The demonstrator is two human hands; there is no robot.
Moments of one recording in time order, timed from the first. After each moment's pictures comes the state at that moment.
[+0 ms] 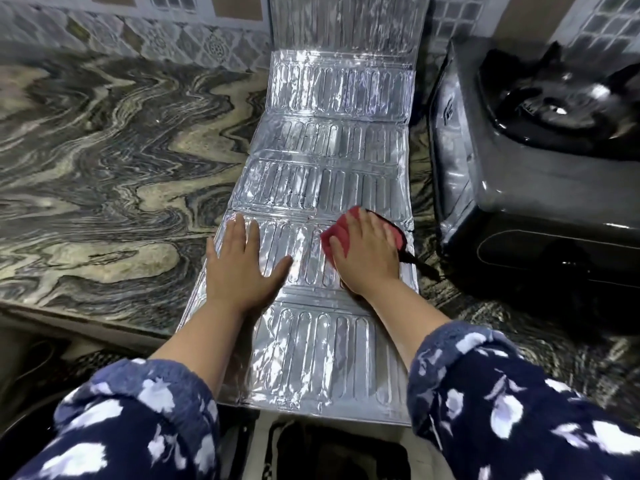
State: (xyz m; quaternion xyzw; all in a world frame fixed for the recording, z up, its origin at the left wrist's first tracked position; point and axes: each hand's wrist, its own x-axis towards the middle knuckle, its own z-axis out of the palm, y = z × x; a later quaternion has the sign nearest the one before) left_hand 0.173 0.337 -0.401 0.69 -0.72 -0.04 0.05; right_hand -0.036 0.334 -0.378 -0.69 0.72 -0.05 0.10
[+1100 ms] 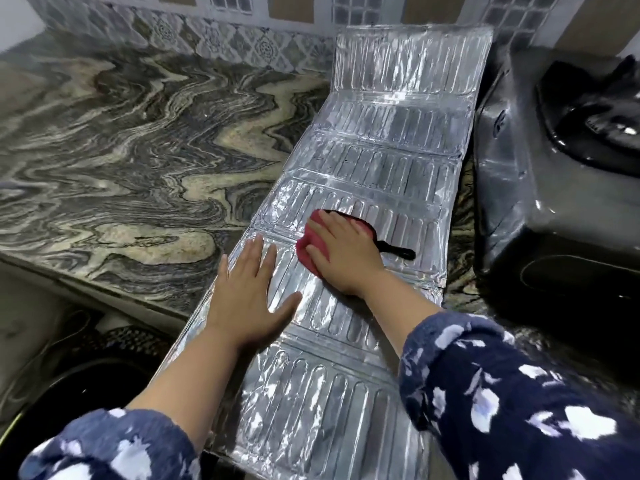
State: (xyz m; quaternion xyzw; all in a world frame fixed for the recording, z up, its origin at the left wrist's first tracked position) left_hand 0.203 0.386 -0.397 0.67 -0.74 -0.05 0.01; right_hand 0.015 0.309 -0.381 -0.83 0.54 -0.05 0.13
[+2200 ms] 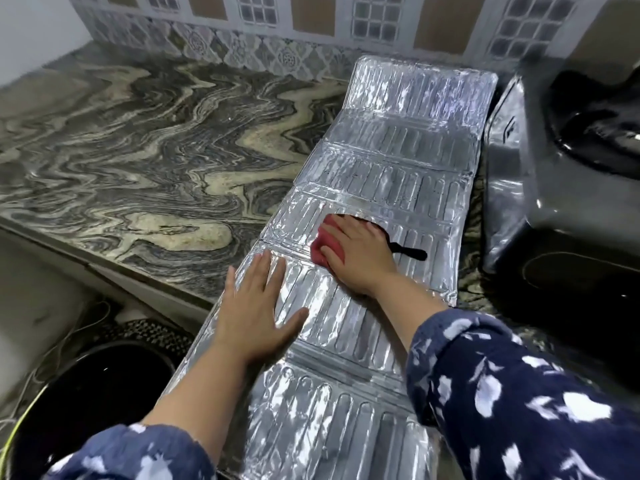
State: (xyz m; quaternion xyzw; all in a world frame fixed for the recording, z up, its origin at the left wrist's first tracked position) left_hand 0.195 0.430 -0.391 0.68 -0.73 -0.05 -0.01; right_hand 0.005 0.322 -0.377 -0.84 0.53 -0.05 0.12
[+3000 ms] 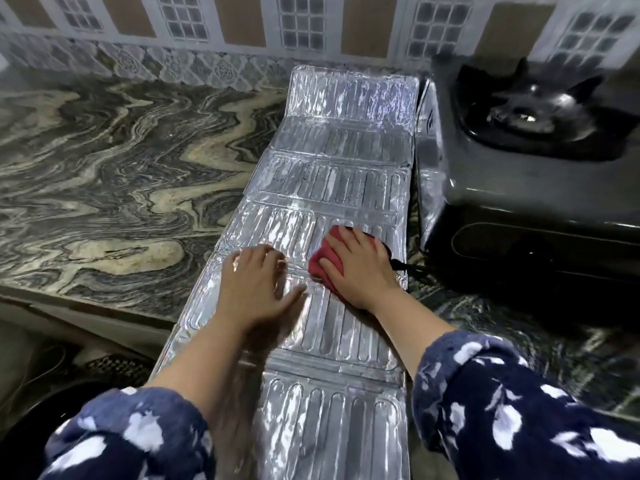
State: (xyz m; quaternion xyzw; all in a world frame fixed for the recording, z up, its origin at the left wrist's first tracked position) left_hand 0.147 0.389 -0.370 0.61 -0.79 -0.01 0.07; right_hand -0.055 0.367 -0.372 -0.77 0.63 -0.02 0.12
